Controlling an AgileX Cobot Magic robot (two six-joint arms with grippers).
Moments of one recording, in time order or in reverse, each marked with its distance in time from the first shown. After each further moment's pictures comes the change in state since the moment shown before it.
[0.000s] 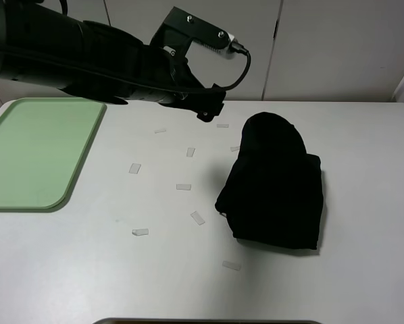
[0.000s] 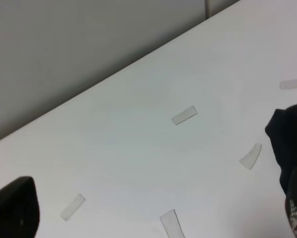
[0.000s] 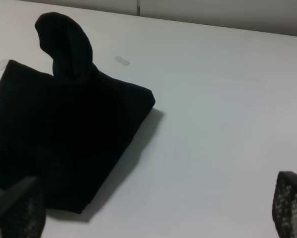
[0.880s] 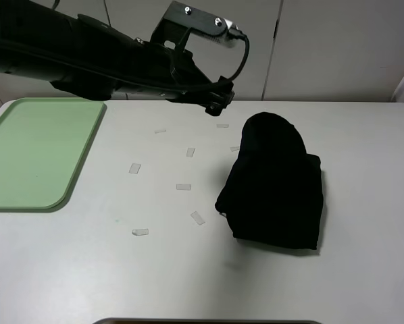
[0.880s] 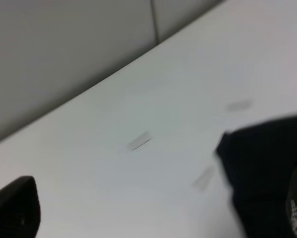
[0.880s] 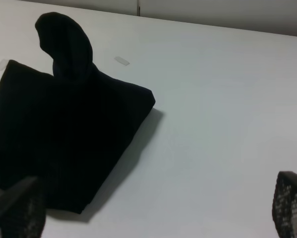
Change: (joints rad) left arm 0.068 0.000 0.000 0.372 0.253 -0.416; right arm 0.000 0.000 0.000 0.000 0.000 0.000
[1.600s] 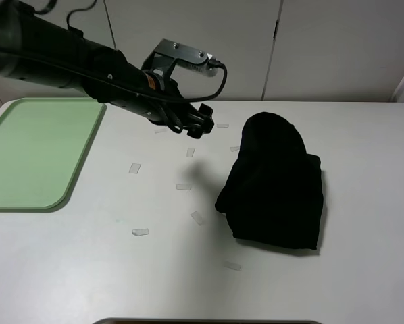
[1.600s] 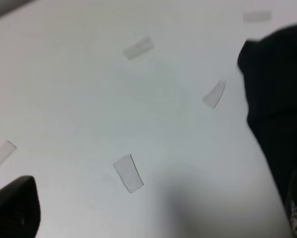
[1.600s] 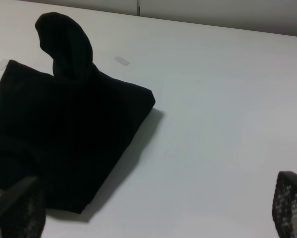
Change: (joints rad) left arm 0.084 0.063 0.000 1.347 0.244 -1.349; right arm 0.000 0.000 0.000 0.000 0.000 0.000
